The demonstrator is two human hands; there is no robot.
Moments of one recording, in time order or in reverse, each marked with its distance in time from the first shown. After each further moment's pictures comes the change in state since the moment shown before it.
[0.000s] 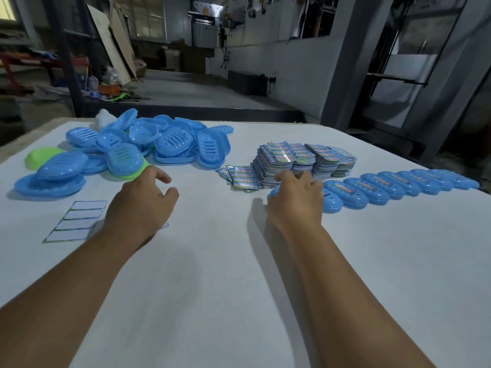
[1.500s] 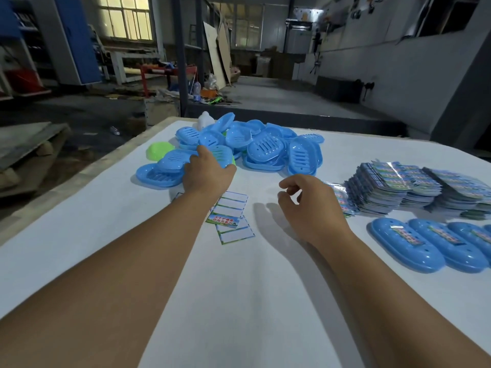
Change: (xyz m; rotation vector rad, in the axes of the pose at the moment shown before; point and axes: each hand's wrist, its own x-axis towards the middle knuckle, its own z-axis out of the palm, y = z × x) left_hand 0.096 -0.055 -0.002 0.159 0.235 -0.325; right_hand 0.022 -0.092 0.067 0.539 -0.139 -0.476
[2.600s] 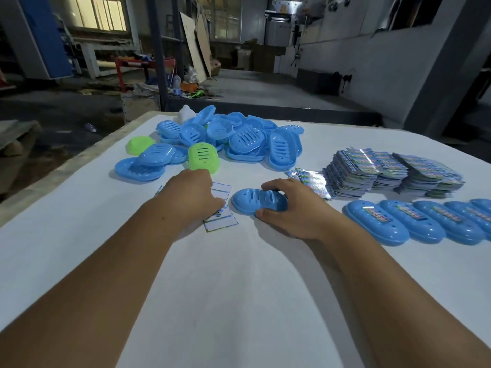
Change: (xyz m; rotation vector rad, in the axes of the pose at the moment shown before) left_hand -0.073 0.001 -0.058 0.326 -0.385 0.229; right_hand -0.017 0.009 -0.027 -0.141 -0.389 0.000
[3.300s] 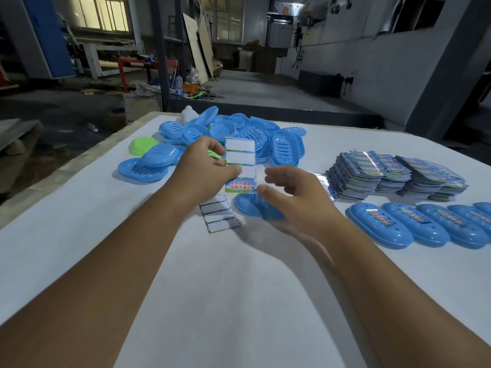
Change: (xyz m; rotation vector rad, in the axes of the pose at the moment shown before) left_hand -0.001 0.018 -0.019 -0.782 0.180 0.034; right_hand -0.002 -0.020 0.001 0.504 0.221 -0.001
